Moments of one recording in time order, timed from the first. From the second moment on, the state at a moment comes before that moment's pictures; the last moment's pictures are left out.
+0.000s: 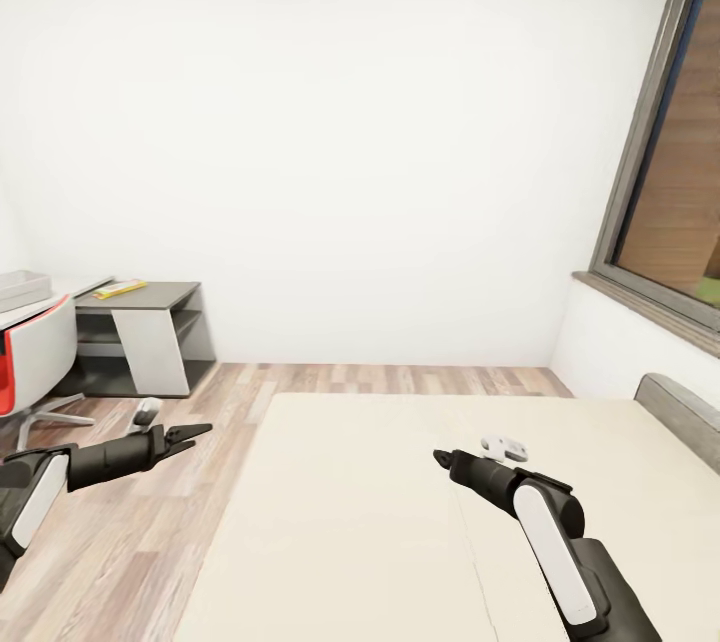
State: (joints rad) left arm -0.54 0.42 0.19 -0.93 0.38 0.90 -1.00; right arm -0.30 -0.03 0.07 -1.47 -0.66 0.80 -0.30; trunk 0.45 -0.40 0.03
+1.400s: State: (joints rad) left arm -0.54 0.41 0.19 -0.93 0.38 0.90 -1.00; right arm -0.30 -0.03 0.07 -1.47 -0.66 0.80 -0.30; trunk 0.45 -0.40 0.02
